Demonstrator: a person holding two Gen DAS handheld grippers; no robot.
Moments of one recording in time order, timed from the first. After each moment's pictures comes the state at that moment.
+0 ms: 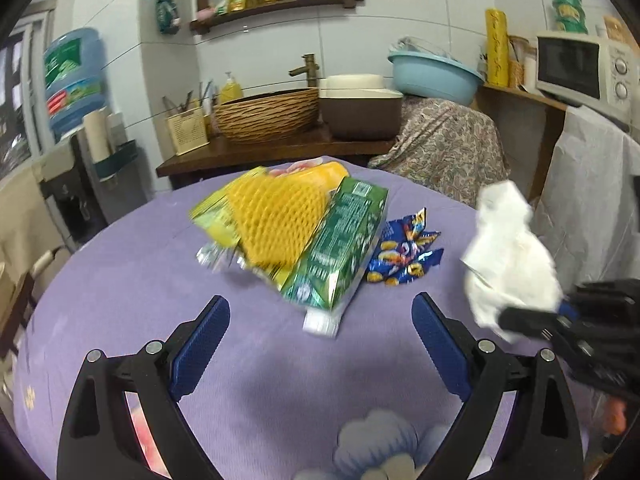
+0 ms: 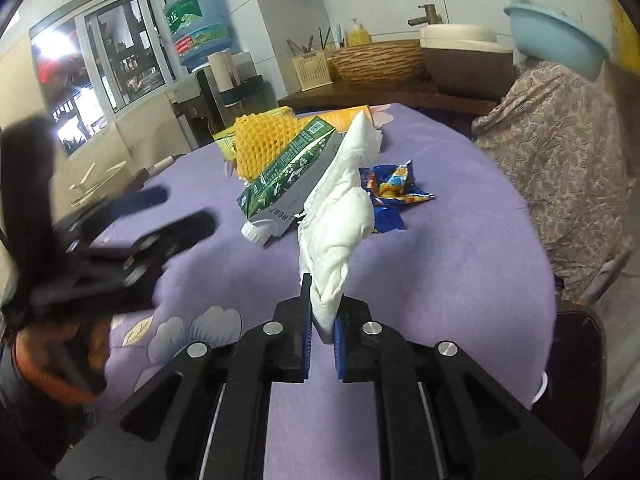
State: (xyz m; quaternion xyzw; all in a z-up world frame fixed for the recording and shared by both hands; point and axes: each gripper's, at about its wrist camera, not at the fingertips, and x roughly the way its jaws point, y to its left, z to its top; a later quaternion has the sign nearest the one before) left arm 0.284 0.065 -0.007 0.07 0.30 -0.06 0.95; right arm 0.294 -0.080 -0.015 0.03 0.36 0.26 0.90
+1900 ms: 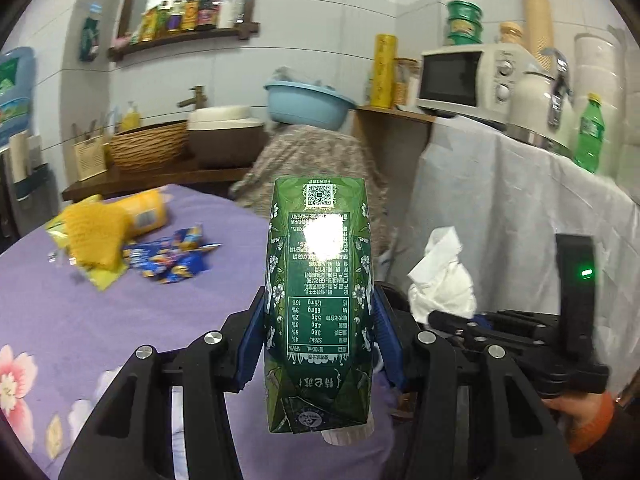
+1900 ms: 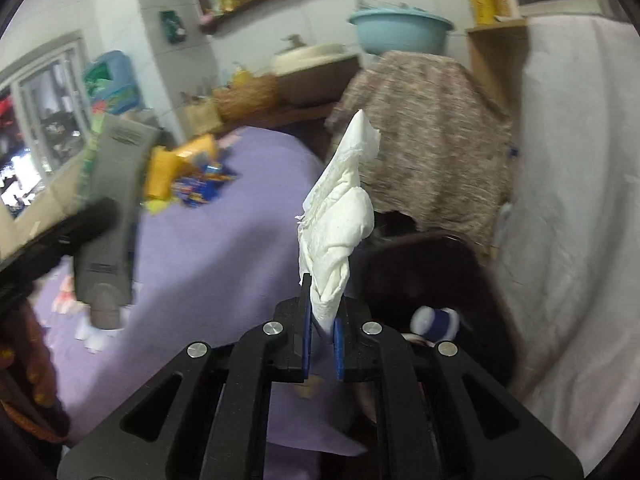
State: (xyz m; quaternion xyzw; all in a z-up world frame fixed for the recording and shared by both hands) left arm 0.186 -0.093 -0.004 0.02 0.25 -0.24 0.94; right arm 0.197 -0.267 -0.053 0.10 0.33 0.07 0.93
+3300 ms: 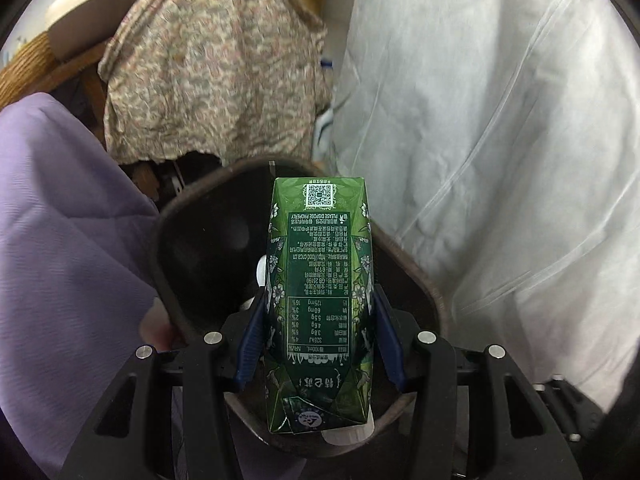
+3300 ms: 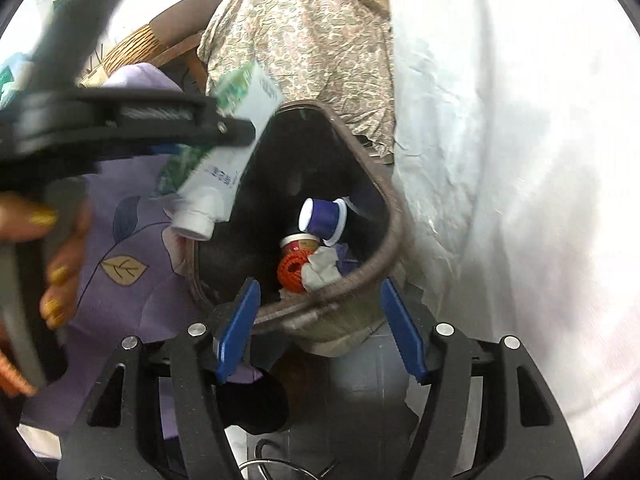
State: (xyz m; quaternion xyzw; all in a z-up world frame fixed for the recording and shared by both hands) left arm 0.284 -0.286 -0.155 0.11 0.48 -0.28 0.82; right arm 0.147 -0.372 -0.175 0.14 0.44 -0.06 0.89
